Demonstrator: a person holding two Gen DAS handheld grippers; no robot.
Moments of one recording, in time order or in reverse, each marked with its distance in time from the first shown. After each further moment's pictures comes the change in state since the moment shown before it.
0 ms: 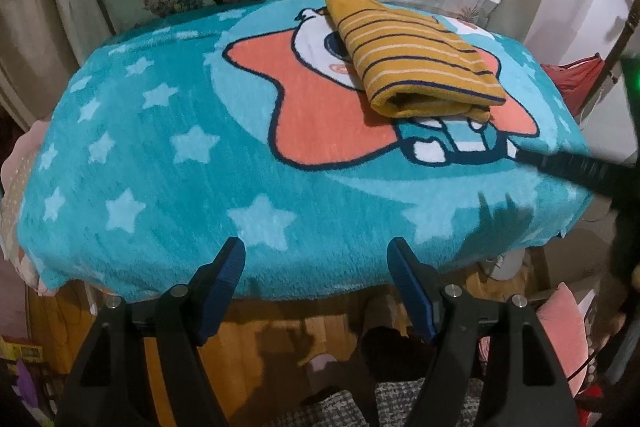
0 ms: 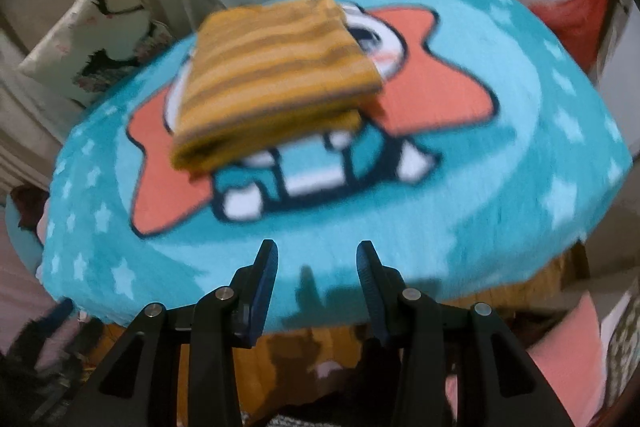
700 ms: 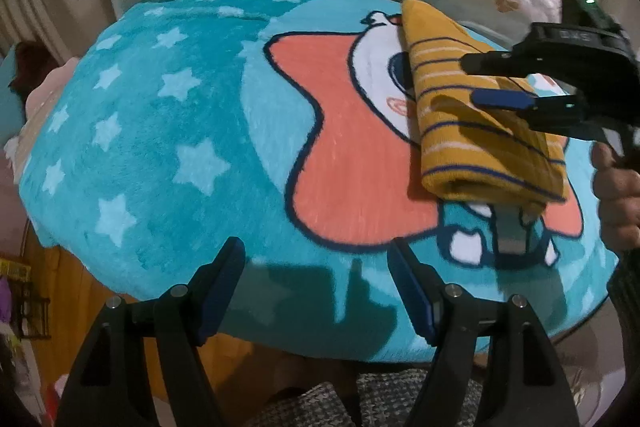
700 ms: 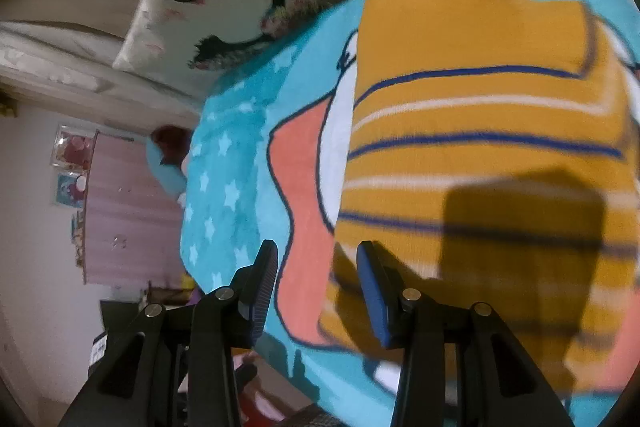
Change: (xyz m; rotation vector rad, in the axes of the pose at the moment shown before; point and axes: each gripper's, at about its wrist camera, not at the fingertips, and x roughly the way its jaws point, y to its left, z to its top) left arm 0.048 0.005 0.074 -0.280 0.066 0.126; right arm 0.134 0.079 0.178 -0.146 0.393 0.652
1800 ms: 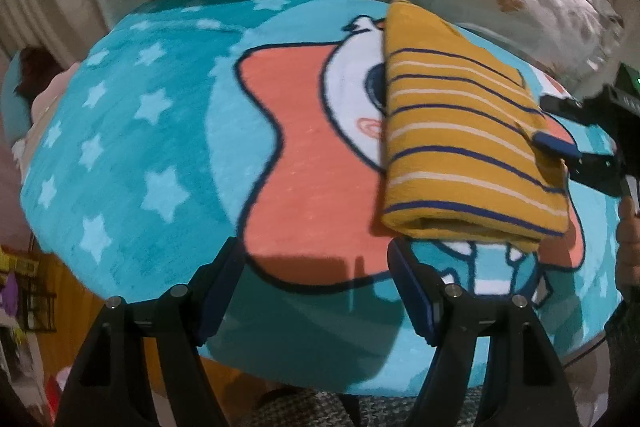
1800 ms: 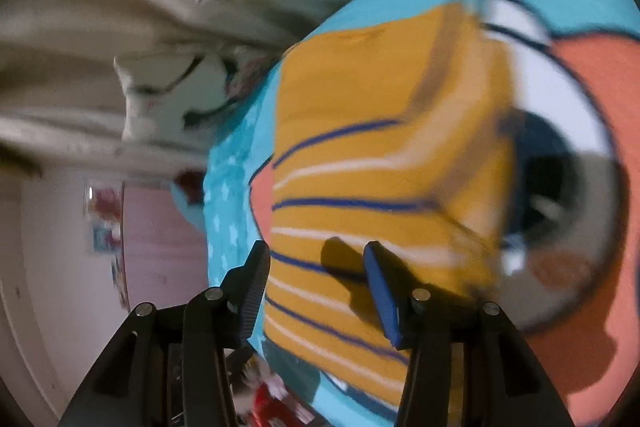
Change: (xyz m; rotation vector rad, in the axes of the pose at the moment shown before) left arm 0.011 -0.049 0.028 0.013 0.010 0.033; right arm -0.081 -0.110 0.006 0.182 -0.113 0.119
